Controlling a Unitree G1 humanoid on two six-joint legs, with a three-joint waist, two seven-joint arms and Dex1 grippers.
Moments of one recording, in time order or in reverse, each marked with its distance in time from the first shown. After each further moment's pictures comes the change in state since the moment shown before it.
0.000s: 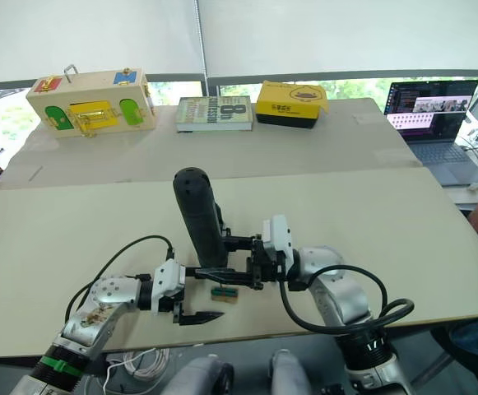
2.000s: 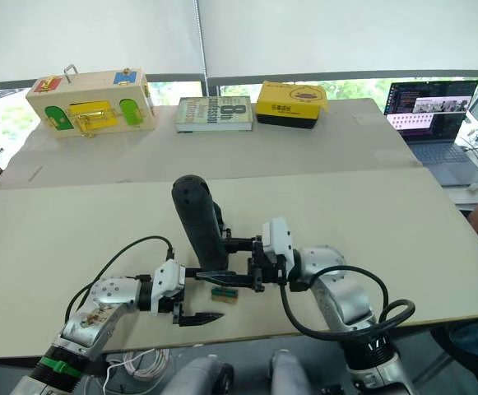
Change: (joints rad) left arm 0.008 0.000 0.007 -0.002 -0.017 -0.009 -0.013; right arm -0.012 -0.018 0.006 -0.001 -0.019 -0.025 0.029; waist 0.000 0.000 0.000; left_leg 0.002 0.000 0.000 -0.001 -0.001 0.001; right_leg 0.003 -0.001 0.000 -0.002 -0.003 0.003
